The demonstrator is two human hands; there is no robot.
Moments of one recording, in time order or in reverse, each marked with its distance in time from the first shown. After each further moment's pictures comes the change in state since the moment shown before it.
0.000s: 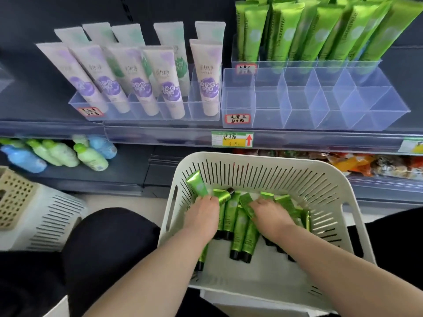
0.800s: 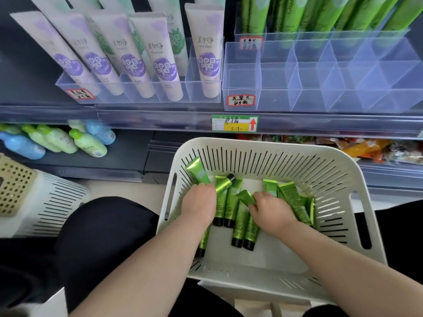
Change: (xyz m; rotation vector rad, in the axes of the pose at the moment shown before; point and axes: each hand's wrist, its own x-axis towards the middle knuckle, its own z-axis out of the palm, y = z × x) left_hand 0.013 -0.009 0.008 0.099 -0.030 -0.105; right_hand -0.004 -0.006 0.017 0.183 0.108 0.030
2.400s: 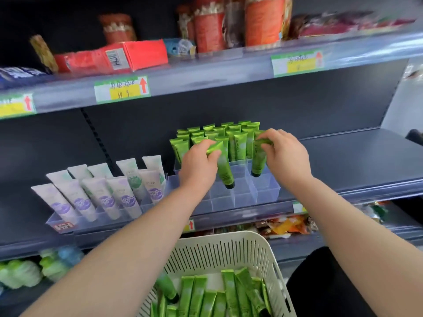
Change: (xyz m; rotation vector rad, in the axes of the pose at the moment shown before) left_hand -0.004 0.170 -0.288 -0.696 0.752 0.347; right_hand -0.077 0.078 -0.333 0.168 1.125 0.005
